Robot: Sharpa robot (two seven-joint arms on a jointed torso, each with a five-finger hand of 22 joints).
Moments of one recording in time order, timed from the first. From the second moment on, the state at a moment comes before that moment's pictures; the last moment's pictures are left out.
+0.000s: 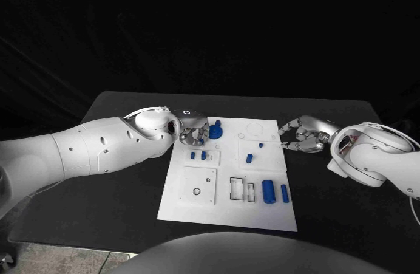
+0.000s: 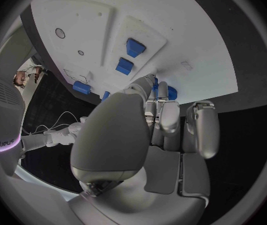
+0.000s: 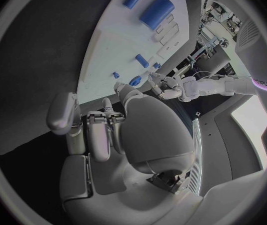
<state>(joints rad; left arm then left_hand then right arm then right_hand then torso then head) 1.16 -0.65 -0.14 1.29 -1.69 -0.13 -0.02 1.55 -0.13 0.32 0.17 0.25 1.03 0.08 0.18 0.53 1.04 0.03 0.40 0.39 1.34 -0.04 1.33 1.06 0.05 1.46 0.08 1.43 1.31 1.15 -1.00 -0.12 1.60 -1.27 -0.21 -0.17 1.38 -0.01 0.23 0.11 0.35 0.69 0.13 0.19 0.26 1.46 0.03 1.57 1.31 1.46 -0.03 1.53 1.31 0.08 1.35 0.09 1.11 1.31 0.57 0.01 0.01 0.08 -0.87</state>
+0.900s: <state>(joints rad) 1.15 -0.65 -0.14 1.29 -1.70 -0.11 -0.04 1.55 -0.13 0.32 0.17 0.24 1.03 0.08 0.18 0.53 1.04 0.03 0.39 0.39 1.34 -0.04 1.32 1.05 0.05 1.46 0.08 1.43 1.31 1.14 -1.00 -0.12 1.60 -1.27 -0.21 -0.17 1.38 -0.01 0.23 0.11 0.35 0.69 0.13 0.19 0.26 1.46 0.03 1.57 1.31 1.46 -0.03 1.53 1.31 0.08 1.35 0.09 1.10 1.31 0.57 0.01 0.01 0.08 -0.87</state>
